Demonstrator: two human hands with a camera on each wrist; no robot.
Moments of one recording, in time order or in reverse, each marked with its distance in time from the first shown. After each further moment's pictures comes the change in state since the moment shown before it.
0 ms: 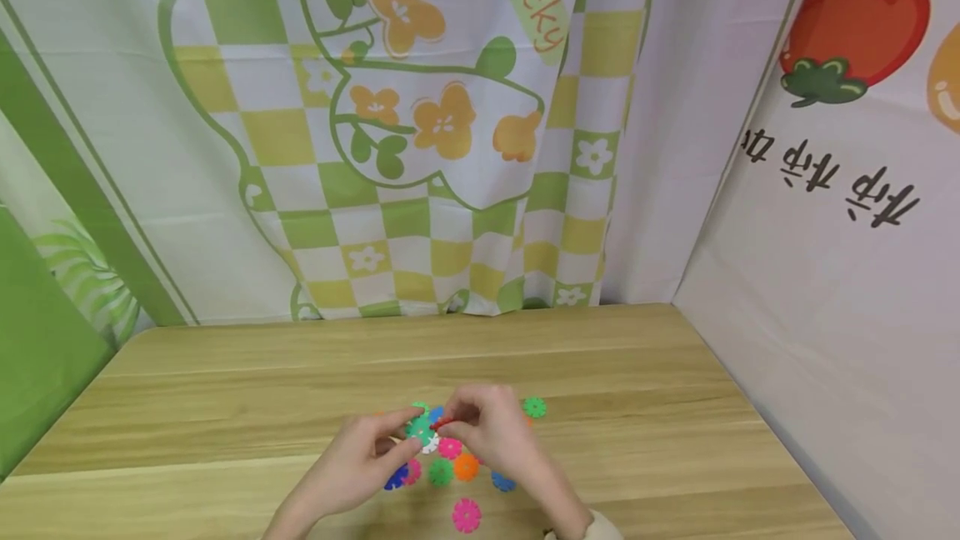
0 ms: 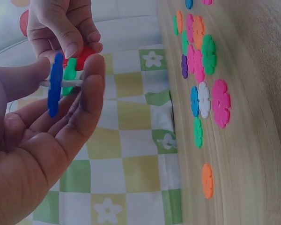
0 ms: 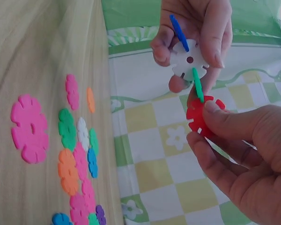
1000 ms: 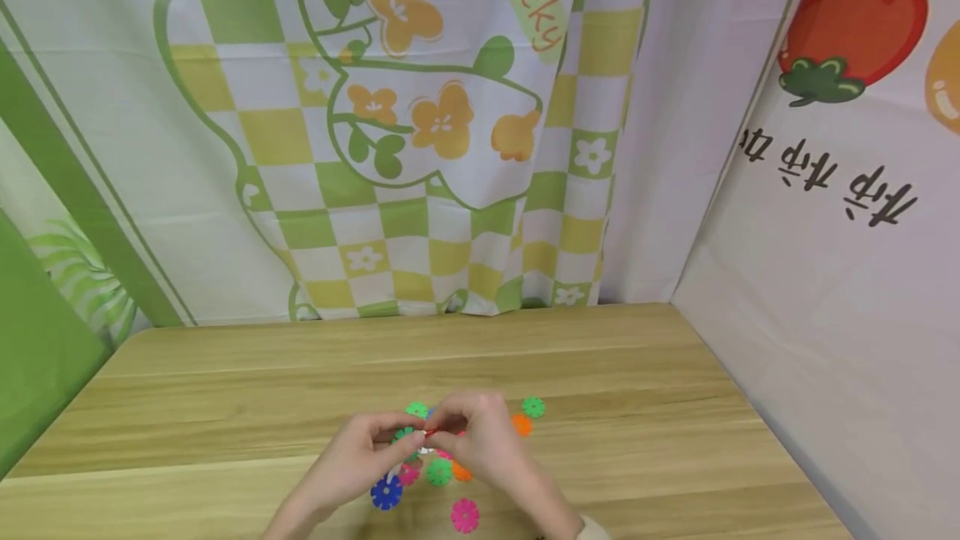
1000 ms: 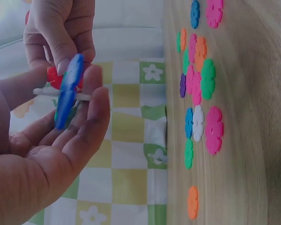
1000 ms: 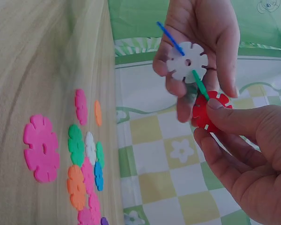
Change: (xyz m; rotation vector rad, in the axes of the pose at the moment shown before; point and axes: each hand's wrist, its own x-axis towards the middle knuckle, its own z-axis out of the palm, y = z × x) left_hand 0.002 -0.007 0.002 -0.200 0.043 -0.077; right_hand -0.001 -0.005 0.013 0.027 0.058 -0.108
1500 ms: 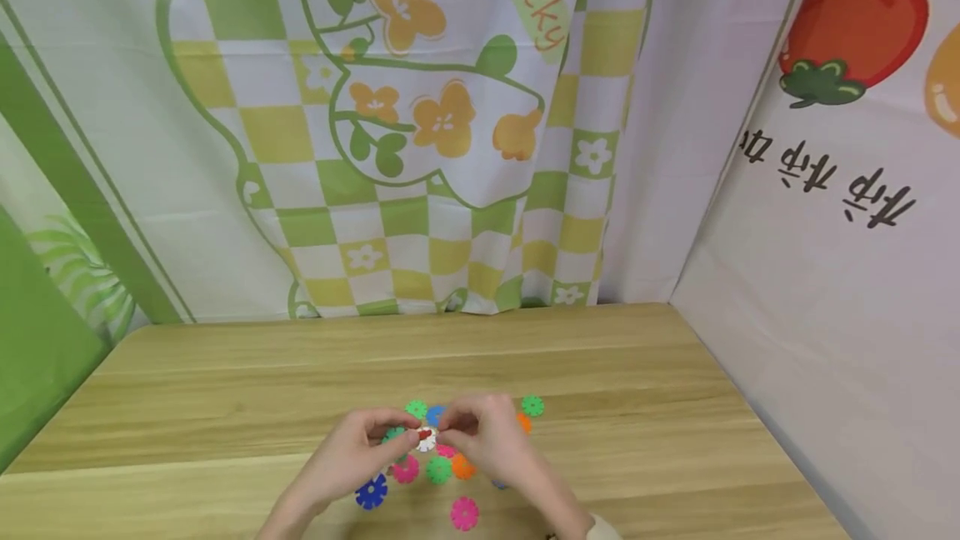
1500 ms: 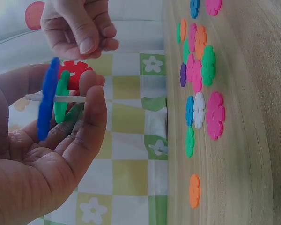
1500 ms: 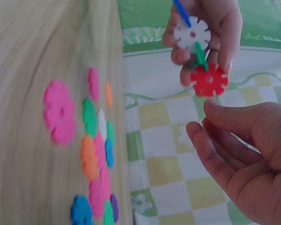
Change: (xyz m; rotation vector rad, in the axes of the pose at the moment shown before) left_hand -0.002 0.001 -0.004 0.093 0.064 -0.021; right_hand -0.005 0.009 -0.007 -0.007 -0.071 0.101
